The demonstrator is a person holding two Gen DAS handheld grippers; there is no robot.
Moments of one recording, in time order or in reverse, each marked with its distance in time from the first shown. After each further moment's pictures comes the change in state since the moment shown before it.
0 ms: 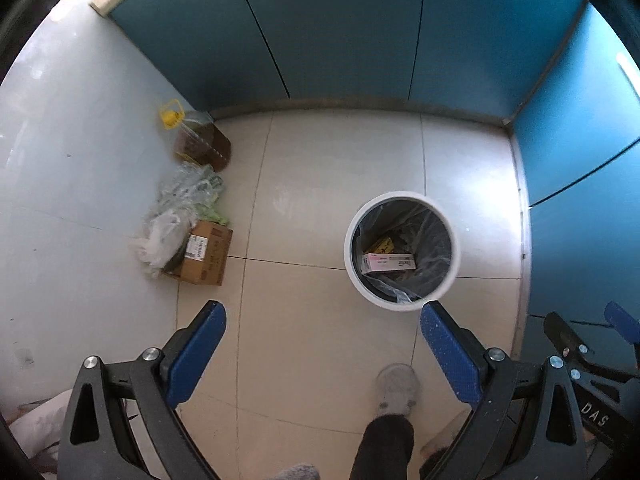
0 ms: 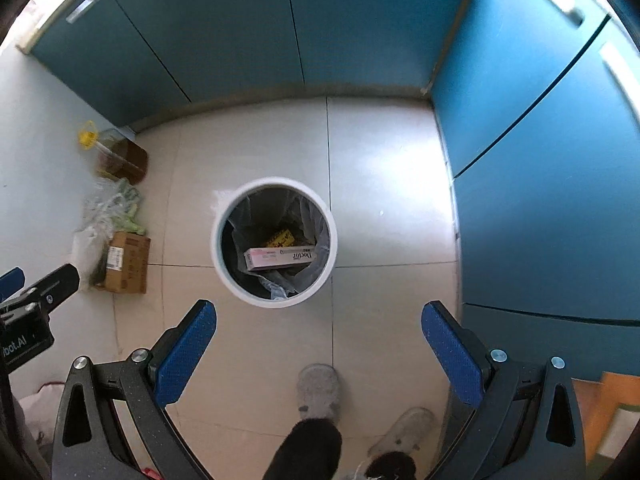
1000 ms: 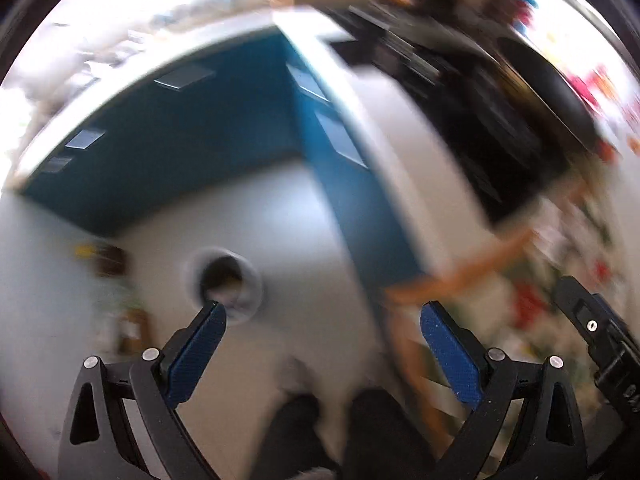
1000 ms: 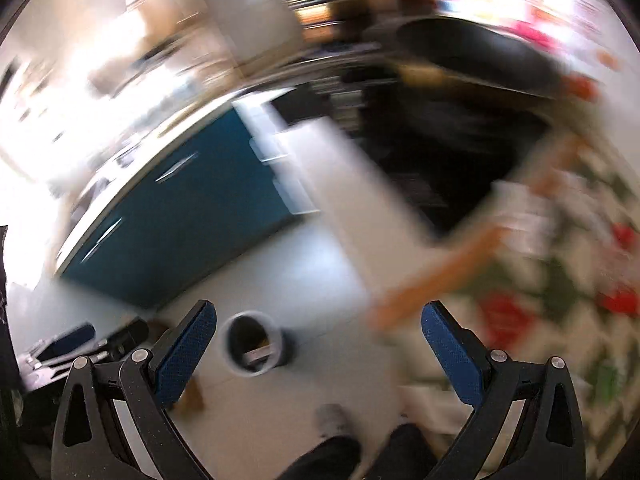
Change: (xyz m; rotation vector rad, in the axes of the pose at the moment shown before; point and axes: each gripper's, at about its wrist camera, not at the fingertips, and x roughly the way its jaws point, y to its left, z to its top) left arm -0.309 -0.337 -0.083 0.463 -0.061 -0.336; right arm -0.392 -0.367 -0.175 0.641 -0.358 -0.018
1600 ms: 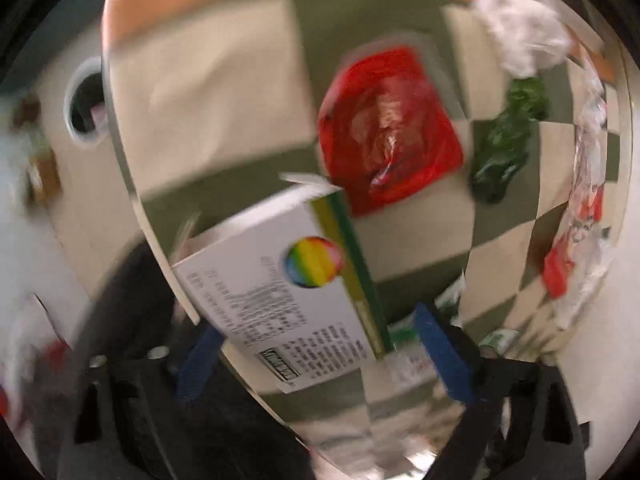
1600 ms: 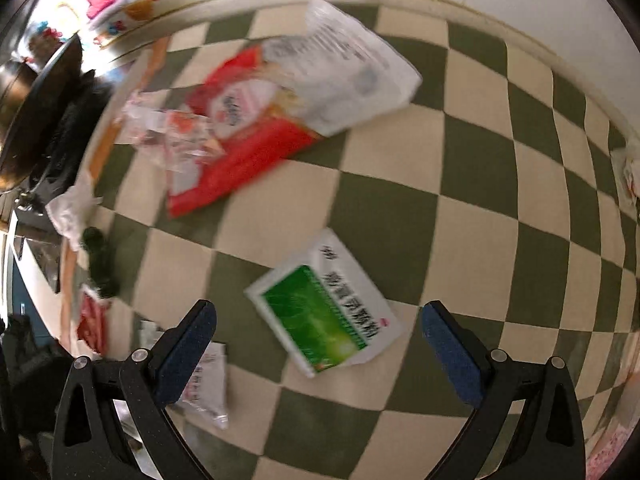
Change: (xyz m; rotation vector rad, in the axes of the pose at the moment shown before) left arm 0.166 -0.221 -0.057 -0.141 0.584 -0.094; right arm -0.003 -0.354 -0.118 0.635 0.150 -0.332
